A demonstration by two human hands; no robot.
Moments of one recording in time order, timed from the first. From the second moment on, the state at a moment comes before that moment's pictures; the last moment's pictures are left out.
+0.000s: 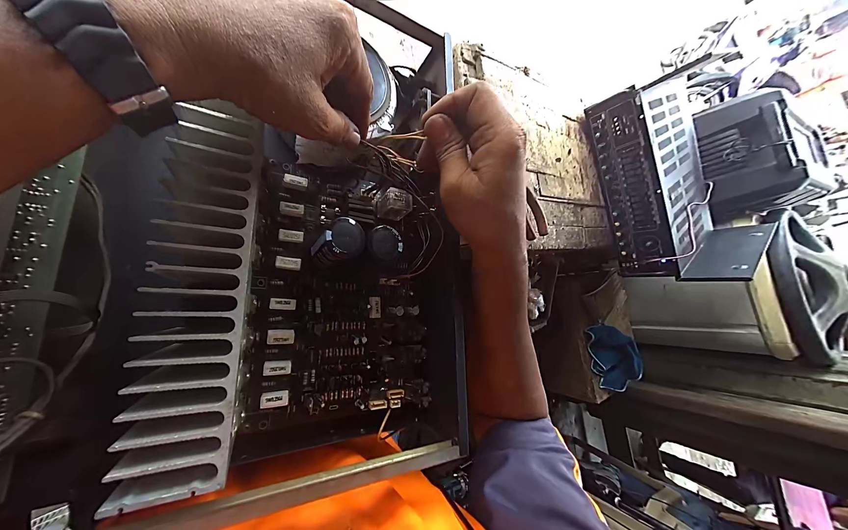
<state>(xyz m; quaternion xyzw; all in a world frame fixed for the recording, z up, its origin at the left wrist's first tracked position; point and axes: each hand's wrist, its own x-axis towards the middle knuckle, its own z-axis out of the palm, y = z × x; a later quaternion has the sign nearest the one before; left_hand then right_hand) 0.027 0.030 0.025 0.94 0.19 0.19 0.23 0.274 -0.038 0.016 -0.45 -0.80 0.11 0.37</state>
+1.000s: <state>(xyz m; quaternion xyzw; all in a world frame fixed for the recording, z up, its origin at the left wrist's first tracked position) 0.028 0.032 0.019 0.94 0.18 0.20 0.22 0.282 -0.037 0.030 -0.40 -0.78 0.16 0.45</state>
